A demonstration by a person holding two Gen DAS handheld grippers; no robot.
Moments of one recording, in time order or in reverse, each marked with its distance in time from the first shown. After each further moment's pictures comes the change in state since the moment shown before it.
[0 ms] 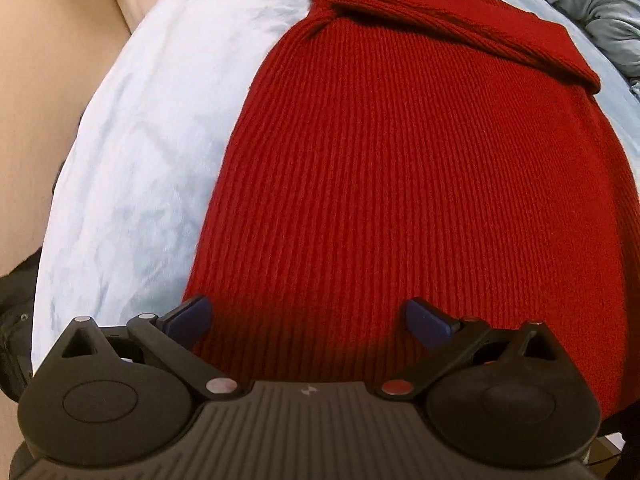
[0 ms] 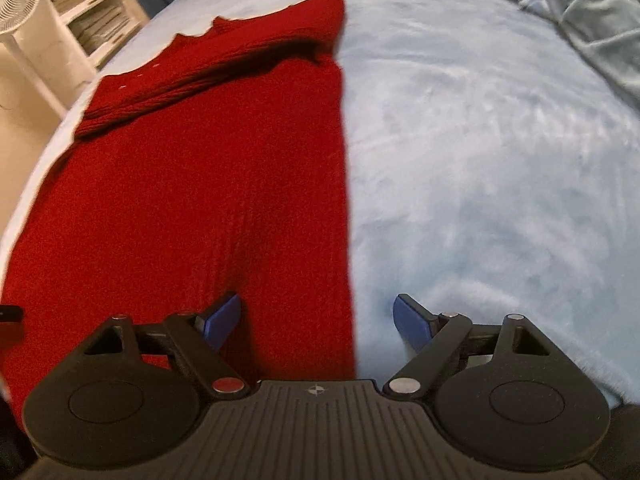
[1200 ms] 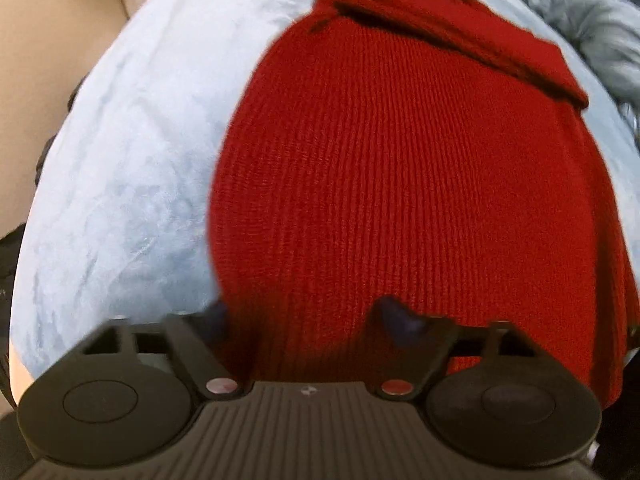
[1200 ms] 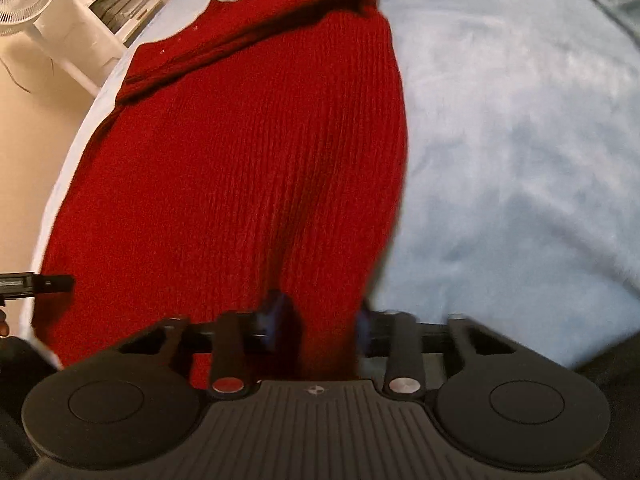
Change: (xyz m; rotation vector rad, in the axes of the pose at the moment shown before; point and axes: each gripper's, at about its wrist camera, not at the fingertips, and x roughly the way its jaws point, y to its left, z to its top) left arm -0.014 0.003 -0.015 -0.083 -0.006 -0.076; right arm -0.006 0.025 -0.023 0.039 0.125 0.104
